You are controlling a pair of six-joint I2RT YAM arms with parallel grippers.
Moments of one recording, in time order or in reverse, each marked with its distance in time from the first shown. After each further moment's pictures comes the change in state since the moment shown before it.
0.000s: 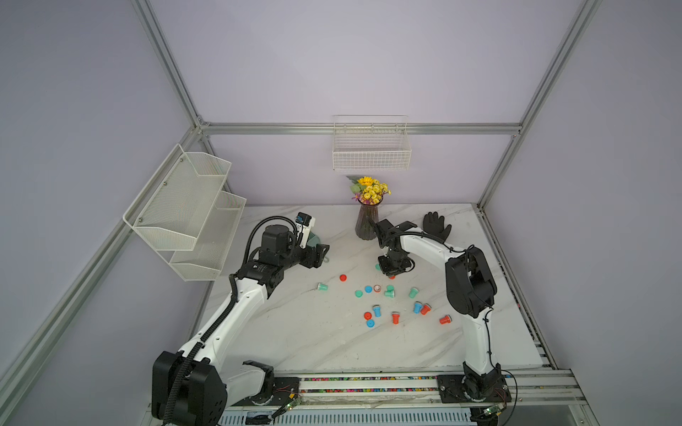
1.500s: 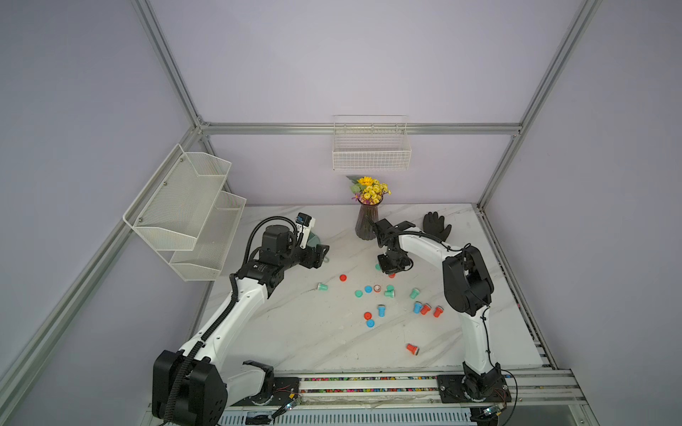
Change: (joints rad) left arm 0.000 0.006 0.000 -0.008 -0.007 0.000; right arm 0.000 0.033 0.024 0.020 0.044 0.008
